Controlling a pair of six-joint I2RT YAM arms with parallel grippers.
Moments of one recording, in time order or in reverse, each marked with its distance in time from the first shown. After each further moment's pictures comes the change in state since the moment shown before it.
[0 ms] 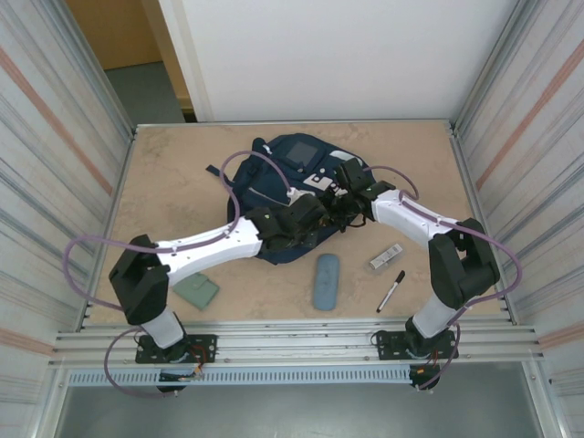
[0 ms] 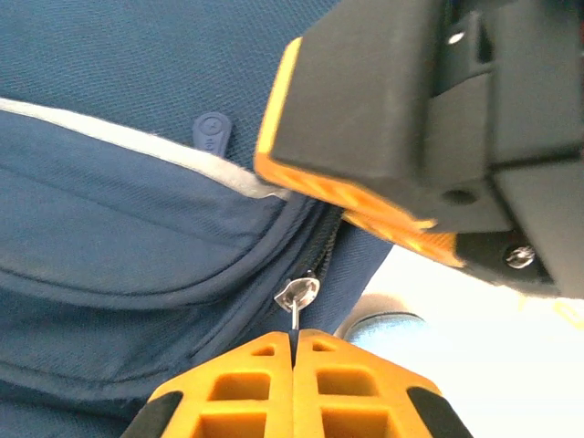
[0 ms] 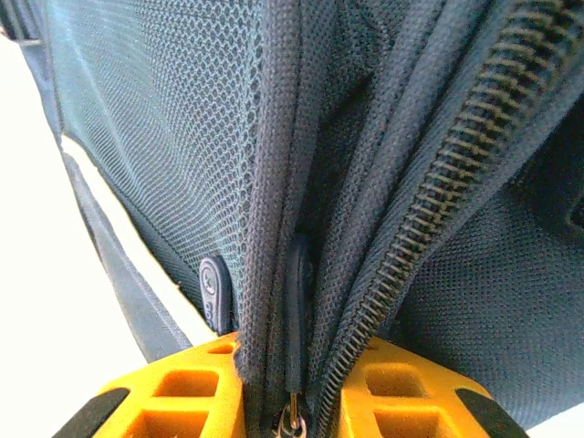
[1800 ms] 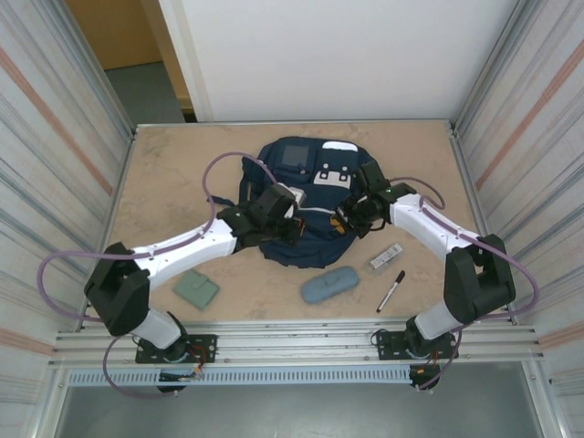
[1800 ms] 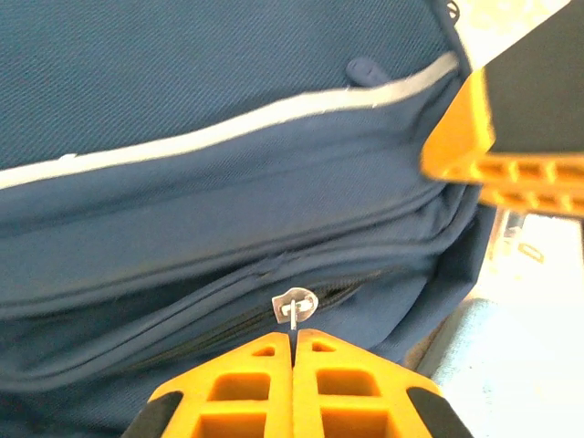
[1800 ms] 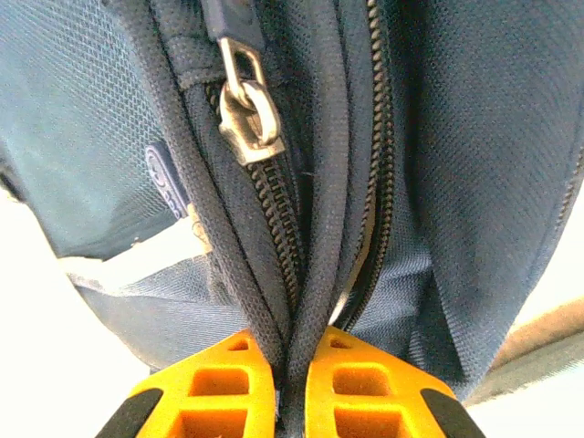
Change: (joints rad) left arm 0.152 -0.132 -0.185 0.183 0.275 0.247; right arm -0.098 -0.124 -0.058 -0.199 0.052 0.065
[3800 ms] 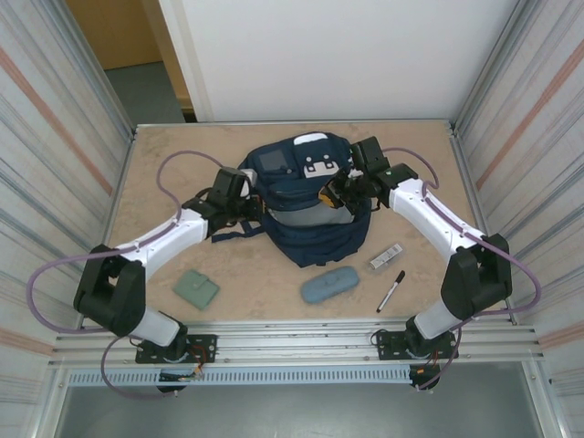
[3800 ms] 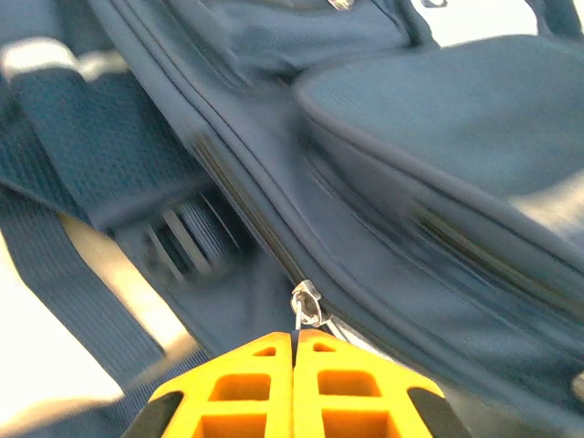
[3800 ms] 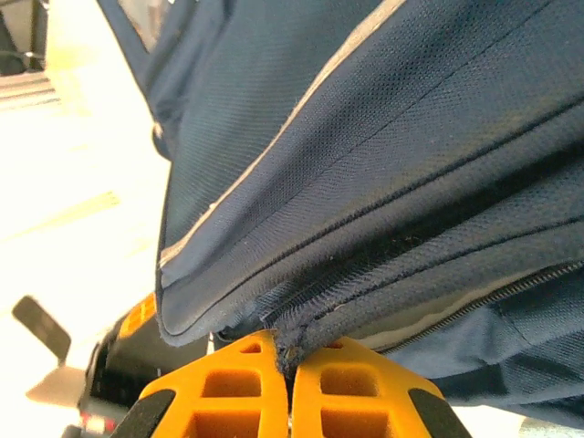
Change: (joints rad) left arm 0.373 -0.005 -0.089 0.101 0.098 -0.017; right arm 0.042 0.029 0.233 -0.014 -0.048 -0.091
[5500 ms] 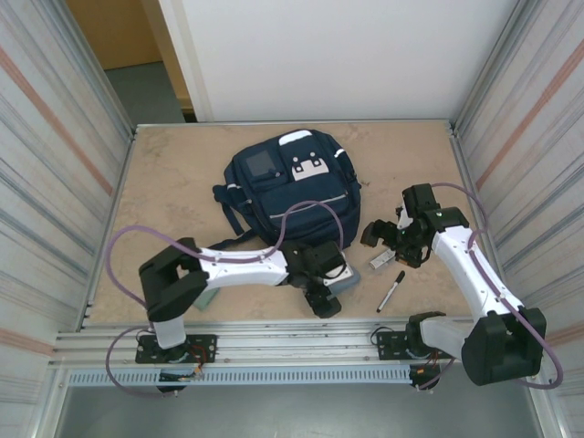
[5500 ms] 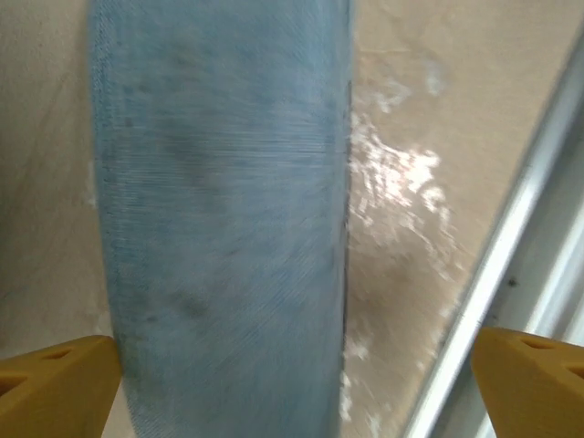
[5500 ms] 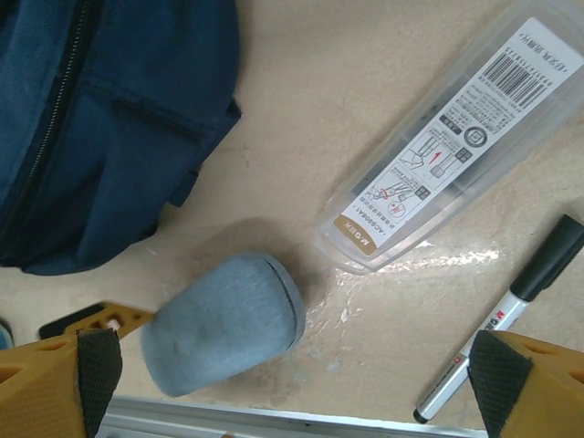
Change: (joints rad) left arm -0.724 0.321 0.189 -0.243 -0.003 0.373; right arm -0.274 -0.410 -0.416 -0.361 0.108 -0.632
